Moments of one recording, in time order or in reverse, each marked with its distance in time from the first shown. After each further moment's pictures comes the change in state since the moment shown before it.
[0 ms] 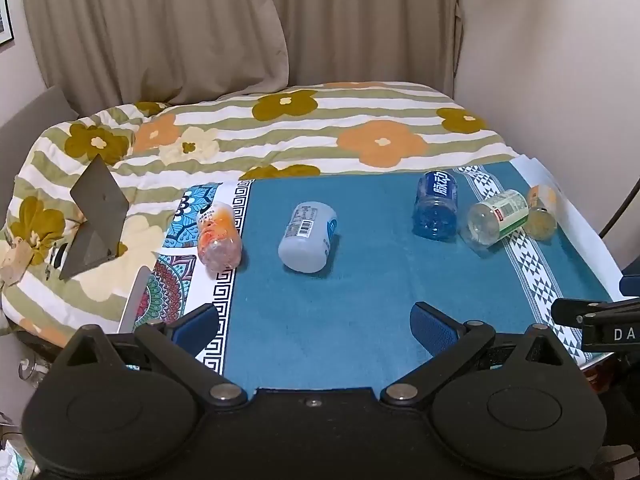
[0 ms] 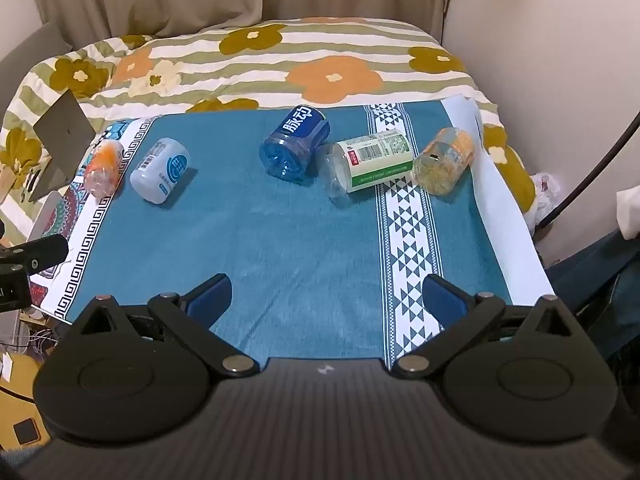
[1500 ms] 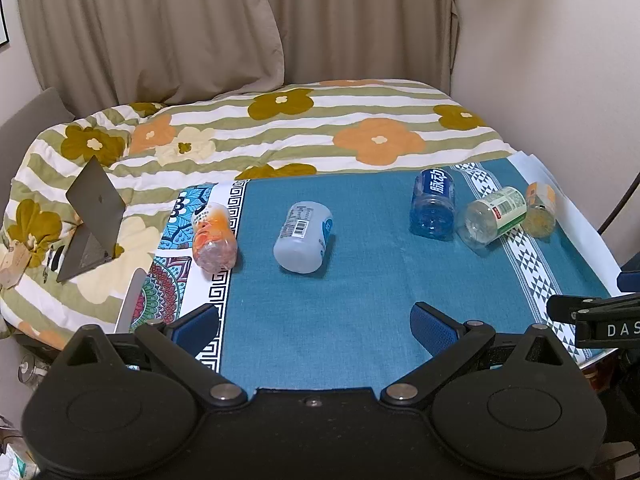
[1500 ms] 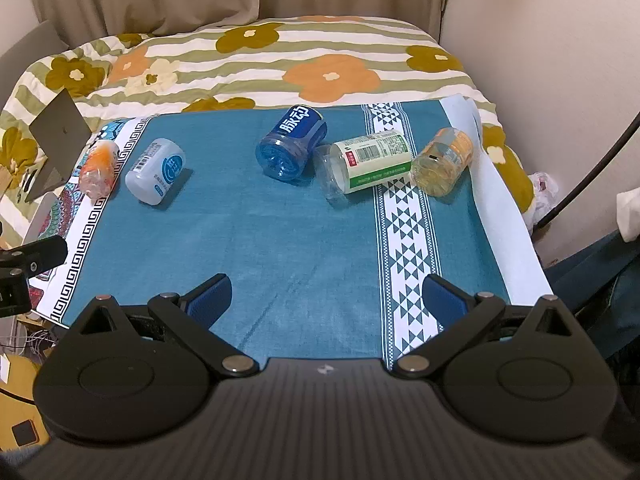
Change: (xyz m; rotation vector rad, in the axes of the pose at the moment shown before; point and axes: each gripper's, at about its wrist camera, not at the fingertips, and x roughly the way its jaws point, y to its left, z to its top) left arm 0.002 -0.002 0.002 0.009 0.011 -0.007; right arm 0.006 0.000 0.001 0.005 0.004 -0.009
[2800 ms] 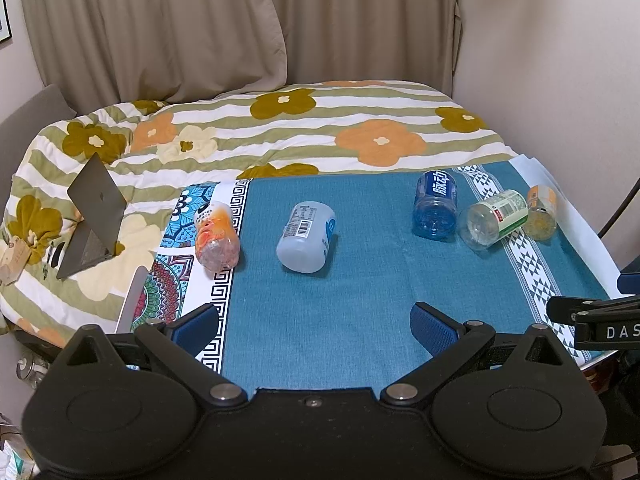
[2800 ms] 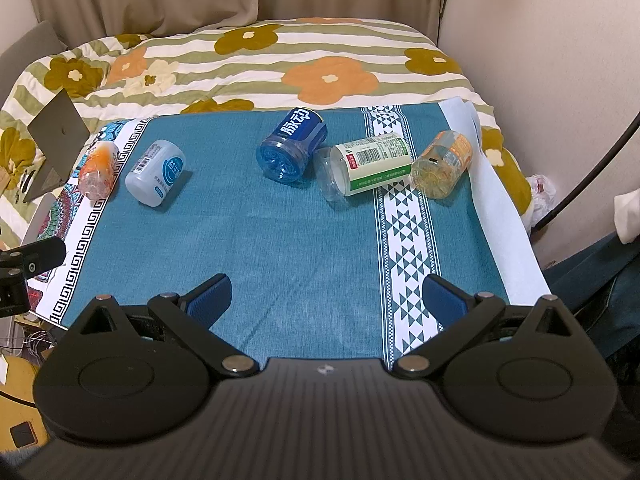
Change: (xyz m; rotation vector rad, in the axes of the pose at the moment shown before) left arm -0.001 0.005 0.000 -0.009 0.001 -0.003; right arm -0.002 0.001 0.000 -0.003 -0.002 -0.006
